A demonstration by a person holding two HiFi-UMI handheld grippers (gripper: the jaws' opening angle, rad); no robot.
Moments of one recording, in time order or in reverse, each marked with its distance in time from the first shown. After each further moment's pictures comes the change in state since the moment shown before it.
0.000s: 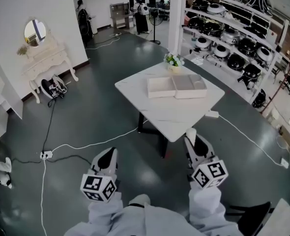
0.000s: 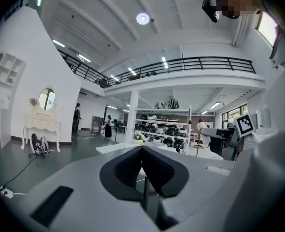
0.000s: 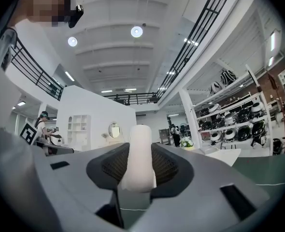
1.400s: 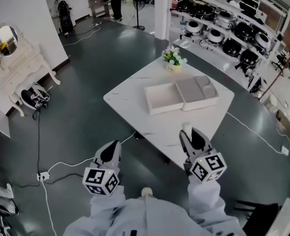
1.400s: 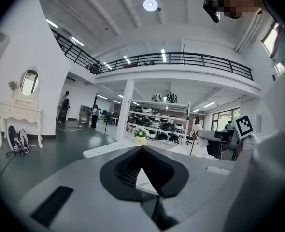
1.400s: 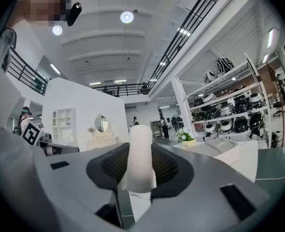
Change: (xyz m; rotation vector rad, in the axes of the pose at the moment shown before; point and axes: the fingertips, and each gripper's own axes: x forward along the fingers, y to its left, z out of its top) left arm 0.275 0.162 -0.006 -0.041 0.096 -0.150; right arm 0.270 -0.083 -0.060 0.038 0.092 -0.112
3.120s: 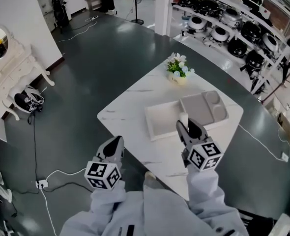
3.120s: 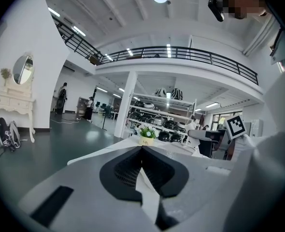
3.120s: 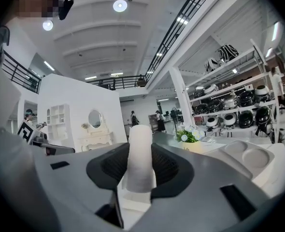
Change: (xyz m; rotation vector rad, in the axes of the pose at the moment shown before) left arm 0.189 0.084 0.010 -0.055 0.065 -0.033; right arm 0.203 -0.106 -0.009 0.022 0.089 -0.016
